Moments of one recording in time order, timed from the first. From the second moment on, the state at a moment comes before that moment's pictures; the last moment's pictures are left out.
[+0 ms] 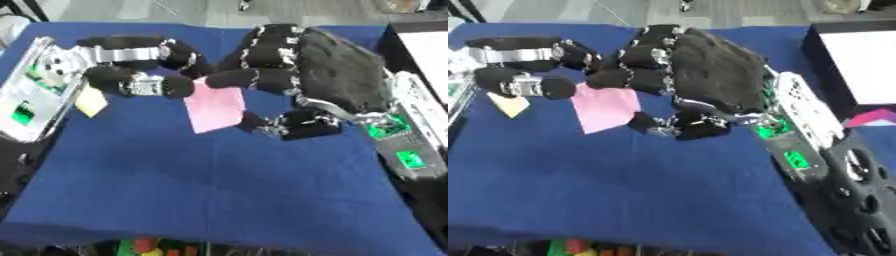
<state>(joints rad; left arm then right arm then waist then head) -0.69 0.52 -0.27 -1.73 -0.02 -0.06 -0.89 -0.70 -0.31 0.44 -1.87 0.88 -0.69 0.09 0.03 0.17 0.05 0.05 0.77</state>
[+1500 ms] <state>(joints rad) -0.48 0.53 -0.03 -1.79 0.03 0.03 -0.60 -0.59 -0.59 0.07 -1.64 1.03 -0.34 -0.17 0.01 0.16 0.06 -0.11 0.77</state>
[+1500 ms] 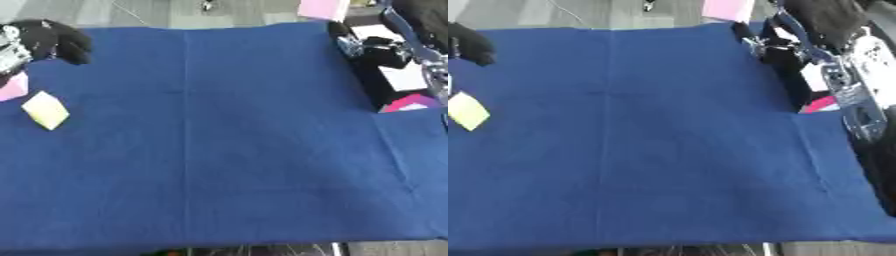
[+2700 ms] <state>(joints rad) -0.41 0.46 0.02 -1.89 0.05 0.06 -0.62 -0.79 -0.62 -0.11 -0.82 0.99 -0.12 -0.33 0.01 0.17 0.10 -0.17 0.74</state>
